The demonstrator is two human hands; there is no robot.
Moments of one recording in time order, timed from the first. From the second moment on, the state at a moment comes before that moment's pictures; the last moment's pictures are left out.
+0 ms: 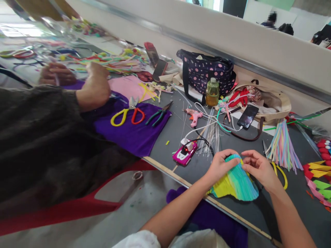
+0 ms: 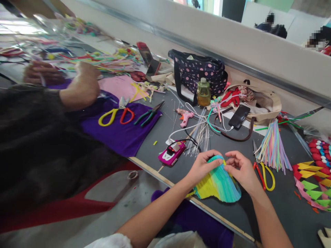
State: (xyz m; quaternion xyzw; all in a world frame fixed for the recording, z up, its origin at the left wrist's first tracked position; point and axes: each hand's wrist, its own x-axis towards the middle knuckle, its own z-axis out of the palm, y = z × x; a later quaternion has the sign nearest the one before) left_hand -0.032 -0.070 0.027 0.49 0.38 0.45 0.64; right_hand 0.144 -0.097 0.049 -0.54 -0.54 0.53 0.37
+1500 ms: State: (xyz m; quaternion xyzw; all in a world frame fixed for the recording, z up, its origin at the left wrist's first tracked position) left_hand -0.031 -0.060 0.016 0.23 0.32 0.36 0.85; right_hand 0.115 -0.127 0.028 -0.66 -0.65 0.13 0.35
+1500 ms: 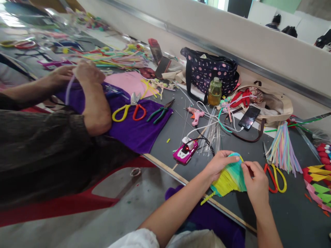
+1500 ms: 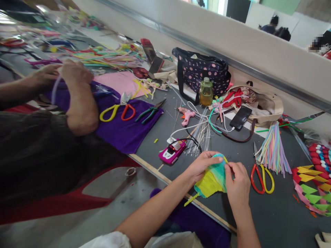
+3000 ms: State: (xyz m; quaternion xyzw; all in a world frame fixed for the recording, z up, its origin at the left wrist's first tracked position) left_hand -0.033 -0.069 0.019 0.43 0.36 0.42 0.71; right_hand 0.143 -0.114 0.058 -0.46 -0.81 0.10 0.34
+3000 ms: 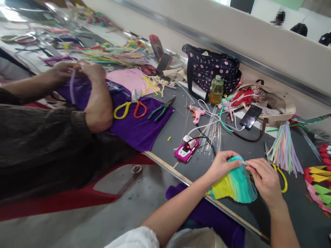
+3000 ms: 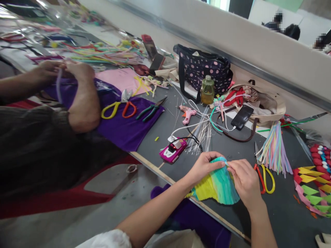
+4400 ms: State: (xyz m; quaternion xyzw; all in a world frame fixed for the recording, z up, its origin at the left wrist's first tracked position) left_hand -0.044 -0.068 0.015 0.30 0.28 0.33 0.85; right_hand 0.130 -0.098 0.026 -0.62 -0.57 0.31 0.44
